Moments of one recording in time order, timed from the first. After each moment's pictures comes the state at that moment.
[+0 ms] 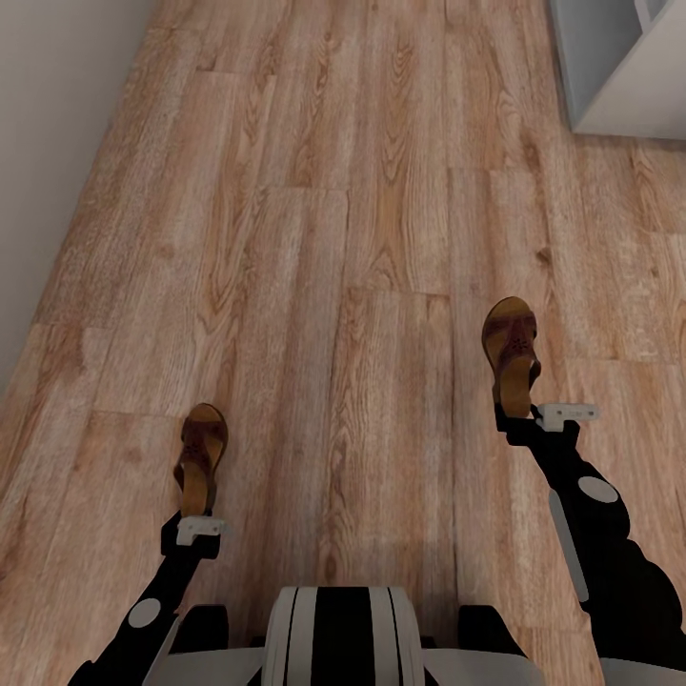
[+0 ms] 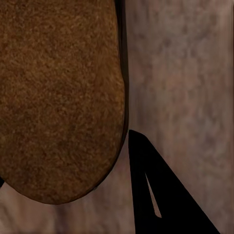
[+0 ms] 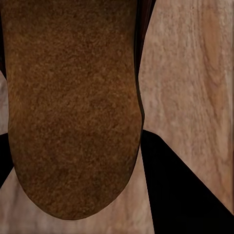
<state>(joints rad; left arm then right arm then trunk) -0.31 0.08 0.03 -0.89 -0.11 -0.22 0.01 -0.45 -0.10 -0.18 -1.53 0.08 0.35 0.04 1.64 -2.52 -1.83</state>
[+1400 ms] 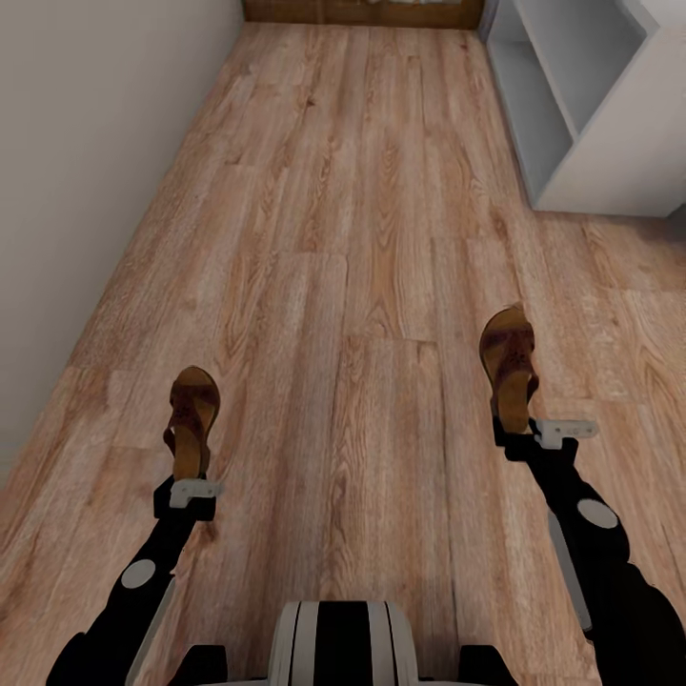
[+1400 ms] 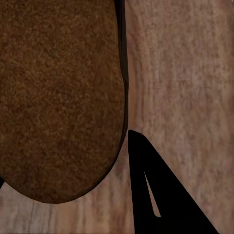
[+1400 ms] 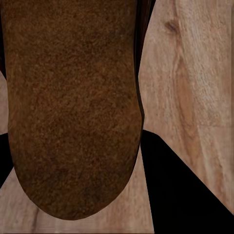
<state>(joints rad) -0.30 0.08 0.04 -1.20 -0.11 -0.02 0.01 -0.38 -0.09 -0.18 -1.53 0.07 0.26 0.04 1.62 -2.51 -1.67</state>
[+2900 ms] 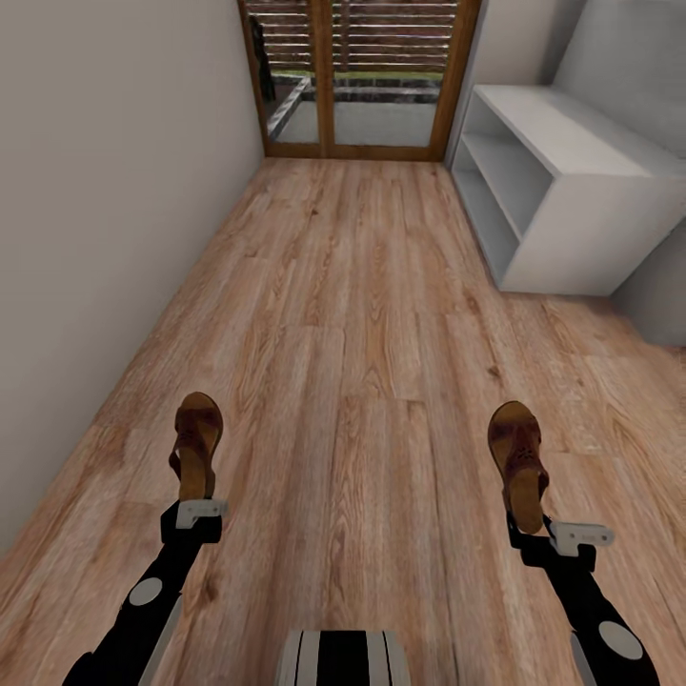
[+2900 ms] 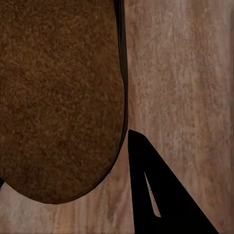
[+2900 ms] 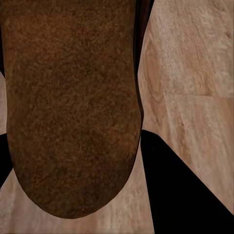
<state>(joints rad) -0.28 0.05 0.05 -1.11 -0.06 -0.01 0.02 -0.11 -0.08 -0.25 -1.33 0.07 0.00 0.05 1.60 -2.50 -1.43</state>
